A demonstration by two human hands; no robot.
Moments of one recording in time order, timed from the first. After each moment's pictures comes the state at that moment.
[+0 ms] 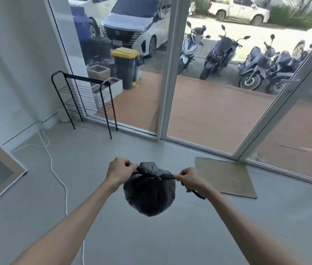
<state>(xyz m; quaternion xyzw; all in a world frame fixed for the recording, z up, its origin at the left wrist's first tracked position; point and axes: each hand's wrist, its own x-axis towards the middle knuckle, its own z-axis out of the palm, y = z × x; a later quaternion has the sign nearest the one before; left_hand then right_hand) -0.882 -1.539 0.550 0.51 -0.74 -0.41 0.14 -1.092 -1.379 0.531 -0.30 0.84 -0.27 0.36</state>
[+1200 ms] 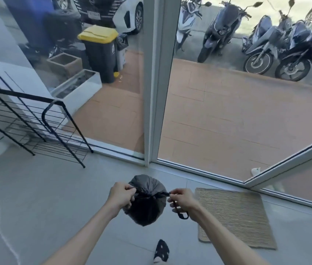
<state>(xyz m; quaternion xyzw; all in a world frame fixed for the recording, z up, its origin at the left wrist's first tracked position) -1.307 -1.910 0.436 0.55 -0.61 -0.56 -0.02 -1.485 -1.748 0.424 -0.07 0.76 -0.39 0.52</state>
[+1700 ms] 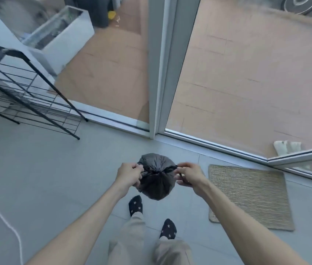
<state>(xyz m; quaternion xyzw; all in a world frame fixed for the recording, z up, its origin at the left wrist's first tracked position) -1.396 -2.006 0.255 0.61 -0.54 -0.58 -0.05 -1.567 -1.865 0.263 0.06 0.75 -0.40 0.52</state>
